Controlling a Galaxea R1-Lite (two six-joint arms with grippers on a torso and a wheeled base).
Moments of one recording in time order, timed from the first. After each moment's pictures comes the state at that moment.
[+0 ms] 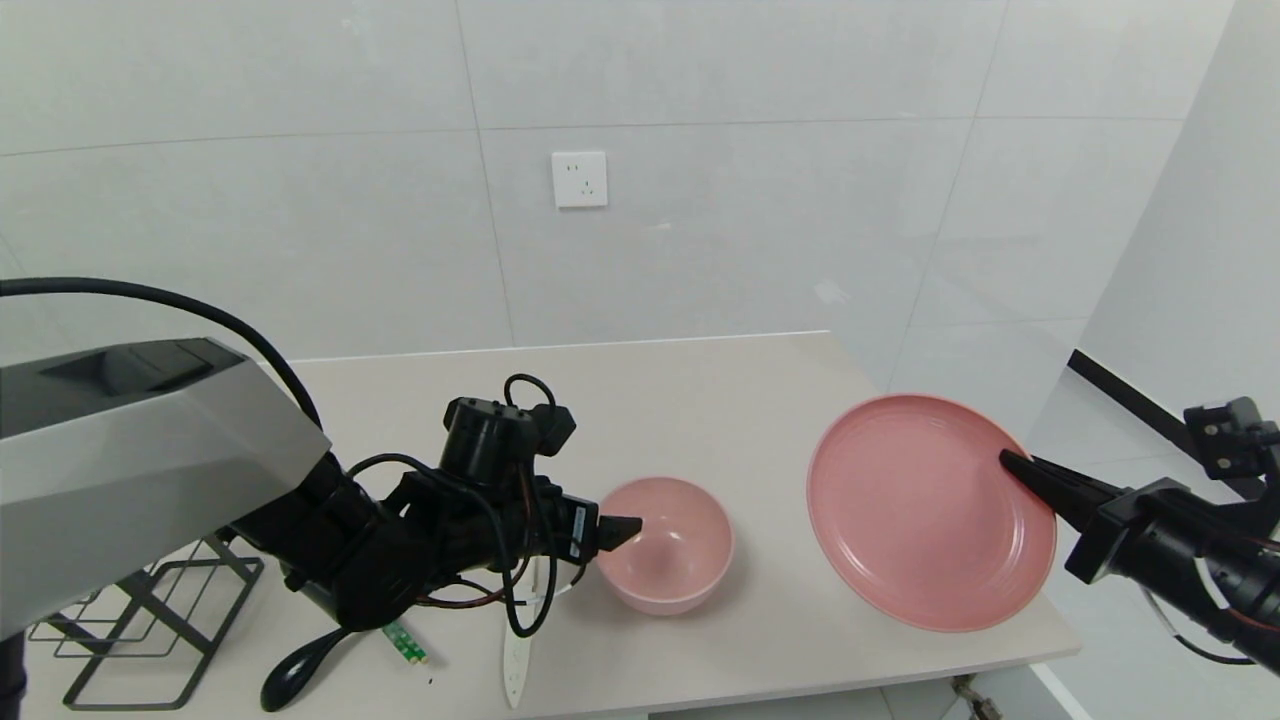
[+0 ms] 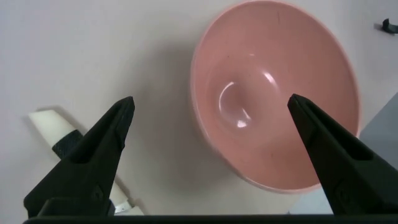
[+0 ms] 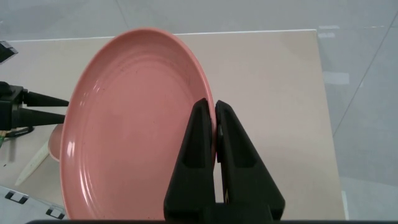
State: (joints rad) left arm -0.53 2.10 -0.79 -0.68 -0.18 -0.20; right arm 0.07 1.70 0.00 -1.57 0.36 0.13
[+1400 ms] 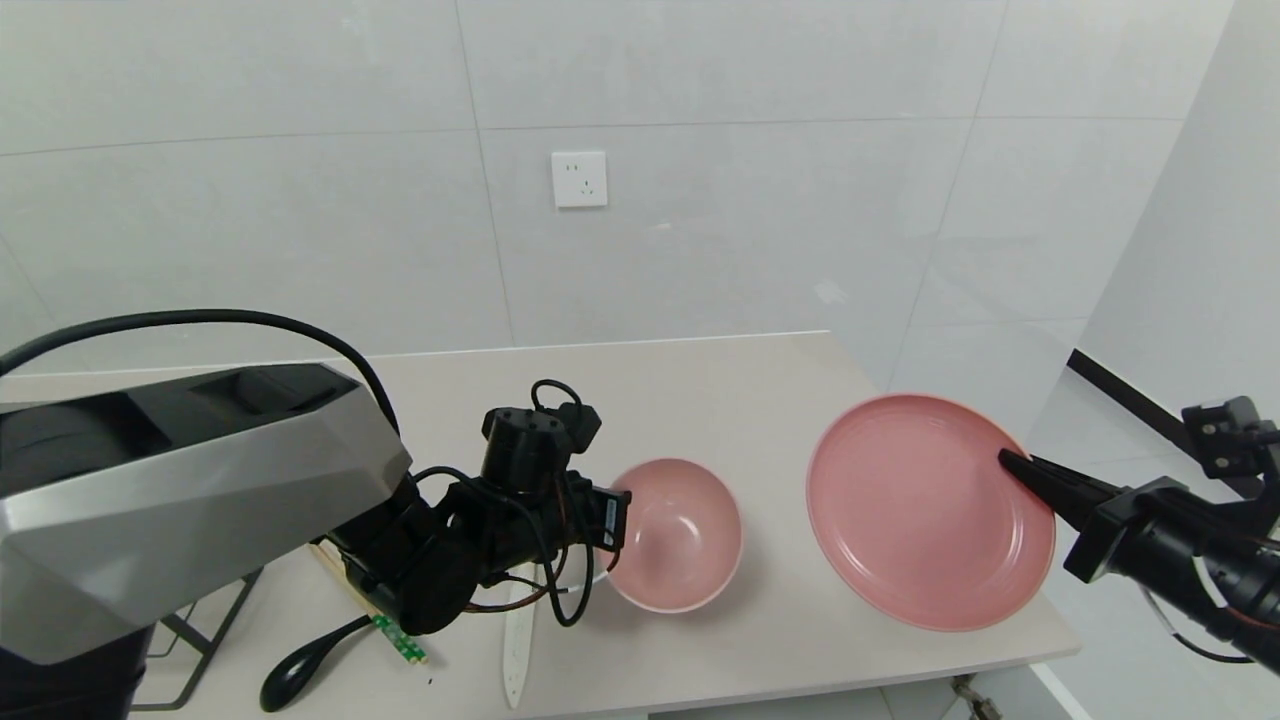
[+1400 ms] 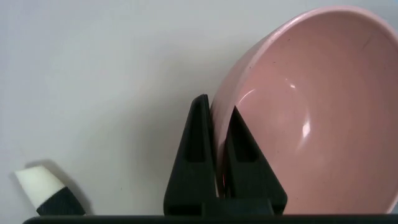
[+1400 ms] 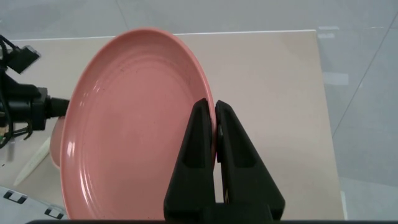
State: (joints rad) left arm -0.57 2.23 -0.85 -0.85 -0.12 -0.21; right arm 0.07 1.71 -0.01 -1.57 0.36 0.13
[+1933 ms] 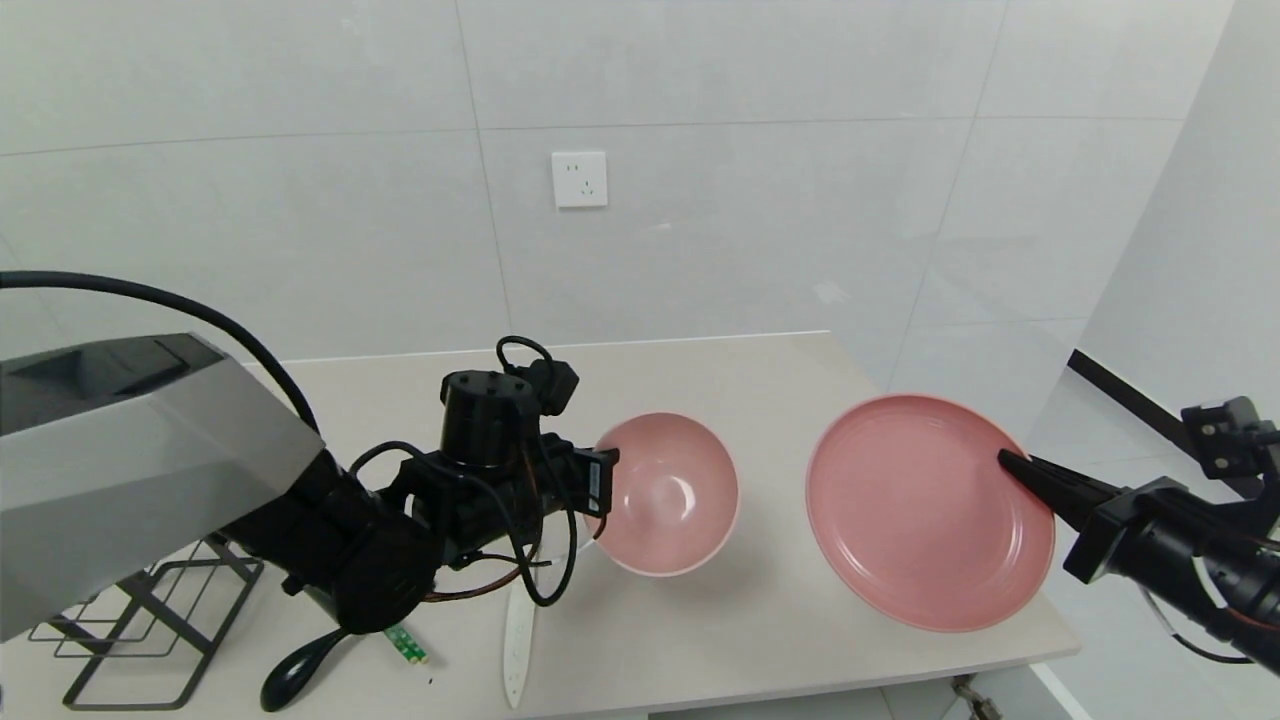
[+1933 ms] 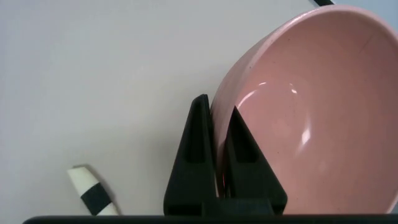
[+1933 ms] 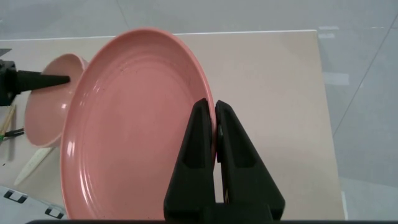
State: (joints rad) left arm -0.57 2.05 -0.79 -0.86 -0.07 -0.20; right arm 0.07 1.70 0.00 -1.57 0.36 0.13
